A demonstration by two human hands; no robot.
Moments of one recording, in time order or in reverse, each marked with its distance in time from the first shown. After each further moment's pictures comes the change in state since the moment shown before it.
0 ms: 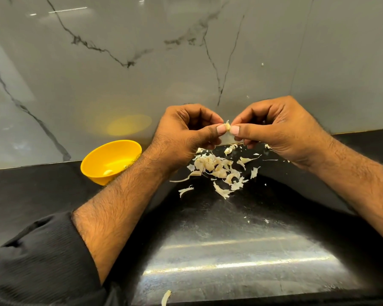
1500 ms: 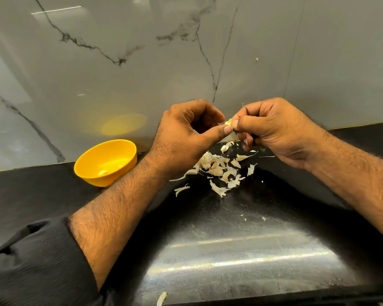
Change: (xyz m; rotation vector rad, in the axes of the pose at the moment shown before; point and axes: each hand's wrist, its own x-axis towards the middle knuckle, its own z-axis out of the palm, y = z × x) left_hand -0.002 0.000 0.011 0.308 0.048 0.176; right_hand 0.005 0.006 0.007 0.180 0.019 0.204
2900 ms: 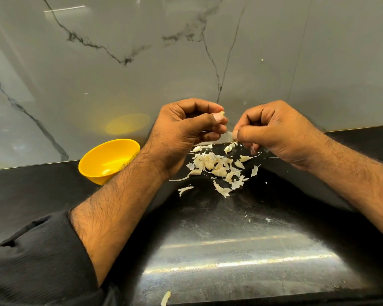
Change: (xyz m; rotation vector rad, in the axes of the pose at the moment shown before) left_hand 0.002 0.005 -0.008 -0.579 -0.009 -0.291; right_hand -0.004 -0.001 0.000 -0.227 -0.045 -0.119
